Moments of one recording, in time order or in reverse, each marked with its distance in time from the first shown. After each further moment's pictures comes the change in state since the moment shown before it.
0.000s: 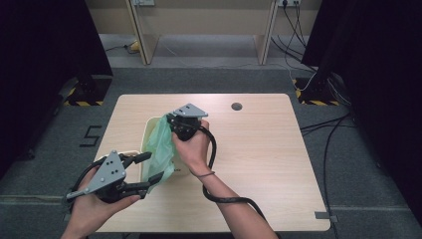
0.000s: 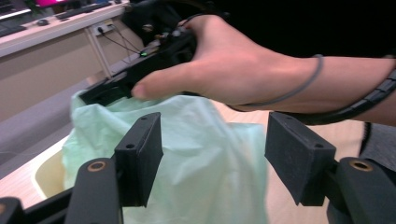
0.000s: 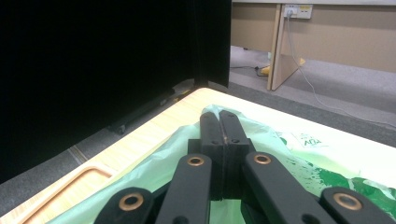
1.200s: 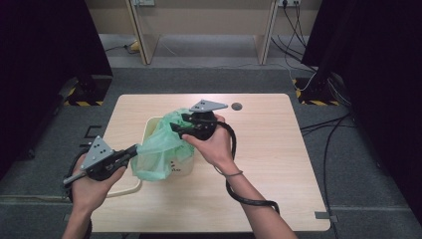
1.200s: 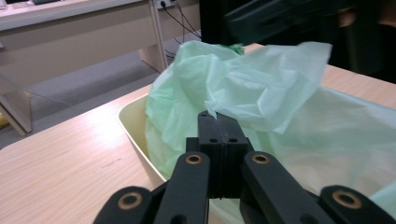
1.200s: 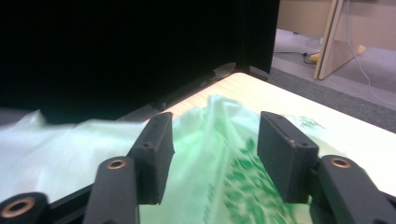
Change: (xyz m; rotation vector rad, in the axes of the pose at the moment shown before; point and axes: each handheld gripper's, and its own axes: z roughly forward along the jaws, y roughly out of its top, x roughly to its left) left arm 0.064 -0.041 0.008 0.029 0.235 -0.176; right arm -0.035 0.014 -0.046 0.090 0.217 -0.034
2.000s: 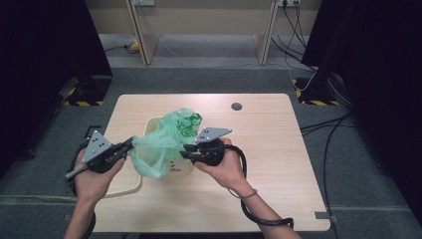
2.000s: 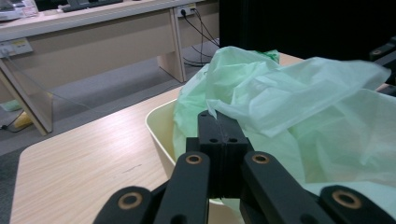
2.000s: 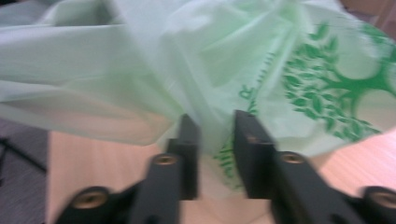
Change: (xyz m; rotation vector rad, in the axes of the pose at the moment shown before) left arm 0.017 -0.009 0.011 -0.033 0.068 -0.023; right arm 0.013 -0.060 -0.017 0.122 0.100 -0.131
